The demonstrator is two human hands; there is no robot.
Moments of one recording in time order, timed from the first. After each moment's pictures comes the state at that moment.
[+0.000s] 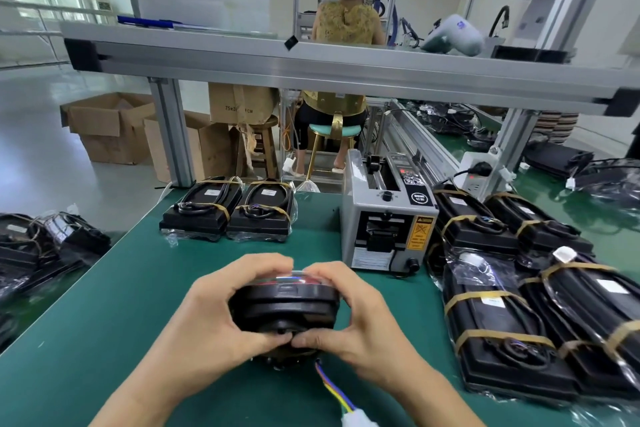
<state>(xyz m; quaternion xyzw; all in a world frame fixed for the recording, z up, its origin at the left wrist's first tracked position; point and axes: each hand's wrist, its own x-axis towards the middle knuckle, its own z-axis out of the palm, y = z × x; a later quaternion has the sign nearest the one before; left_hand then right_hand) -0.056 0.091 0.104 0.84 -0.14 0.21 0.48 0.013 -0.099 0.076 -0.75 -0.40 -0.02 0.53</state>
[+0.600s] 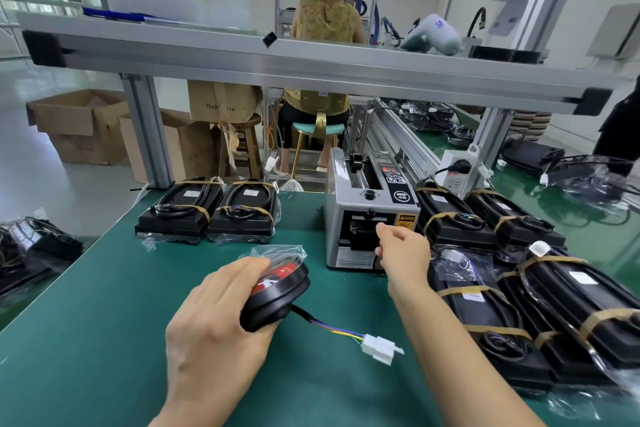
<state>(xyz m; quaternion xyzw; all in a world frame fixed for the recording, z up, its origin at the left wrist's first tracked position) -0.043 0.055 0.074 0.86 -0.01 0.45 0.25 0.113 -0.128 0.075 -0.73 0.16 -0.11 0.66</state>
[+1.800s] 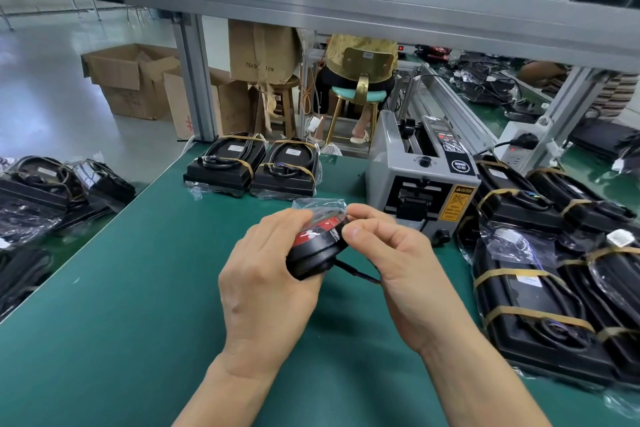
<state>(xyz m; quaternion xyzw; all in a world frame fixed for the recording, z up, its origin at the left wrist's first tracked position) -0.049 0.048 0.079 0.85 0.05 0.43 0.32 0.000 -0.079 0.109 -0.64 -0.13 0.11 0.75</state>
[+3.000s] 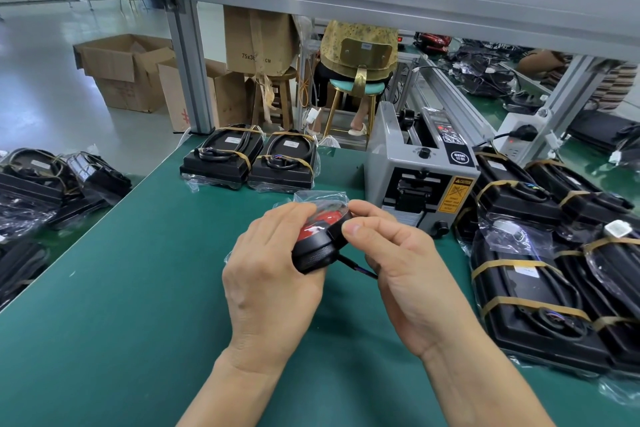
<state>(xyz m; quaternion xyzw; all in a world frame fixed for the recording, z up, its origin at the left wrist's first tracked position) -0.047 0.043 0.076 0.84 0.05 0.45 0.30 -0.010 -0.082 0.110 -0.61 -0.10 0.12 0.77</state>
